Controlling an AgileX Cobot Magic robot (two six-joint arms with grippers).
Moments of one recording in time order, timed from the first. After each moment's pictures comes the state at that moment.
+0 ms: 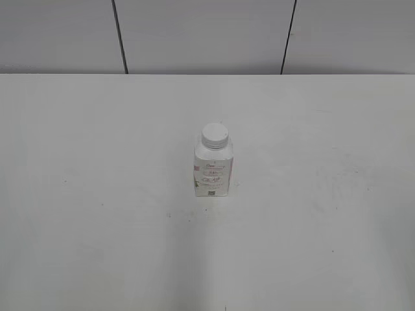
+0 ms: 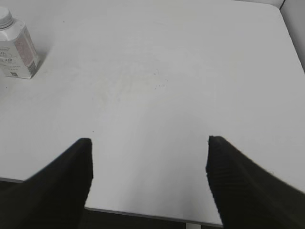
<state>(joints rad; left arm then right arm) 0.00 -0.01 -0.52 -0.01 1.06 -0.04 0.13 -0.01 -0.51 0.04 1.09 -0.14</state>
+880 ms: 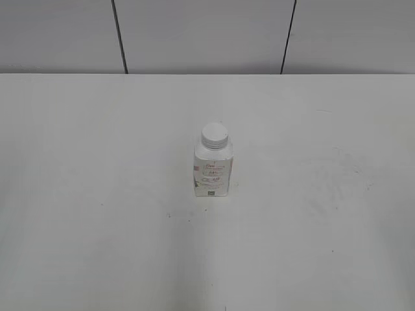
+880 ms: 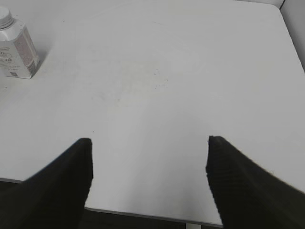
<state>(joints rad) 0.00 0.15 -0.57 0.02 0.64 0.00 0.13 -0.01 -0.51 0.04 1.09 -0.14</state>
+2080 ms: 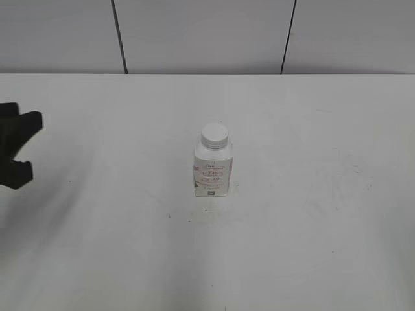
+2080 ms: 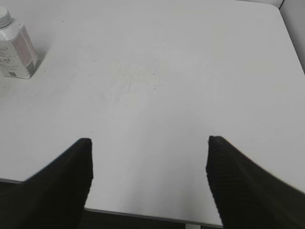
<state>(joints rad) -0.19 1.07 -0.26 0.48 -0.50 -0.22 0.13 -0.01 -0.51 0.03 1.09 -0.14</state>
